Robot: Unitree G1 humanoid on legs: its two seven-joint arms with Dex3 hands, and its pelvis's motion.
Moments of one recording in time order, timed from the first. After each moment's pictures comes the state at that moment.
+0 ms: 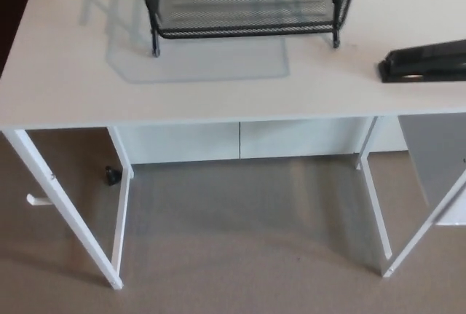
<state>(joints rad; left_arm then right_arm) 0.06 0.63 0.25 1.28 -0.06 -0.07 -0.09 0.29 -0.76 -0.21 0.73 -0.03 -0.01 0.37</state>
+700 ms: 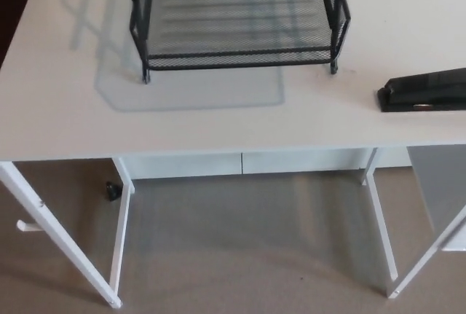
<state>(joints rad) 0.05 0.63 0.25 1.27 -0.06 -0.07 -0.08 0.29 -0.77 -0.20 0.71 -0.03 0.02 0.38</state>
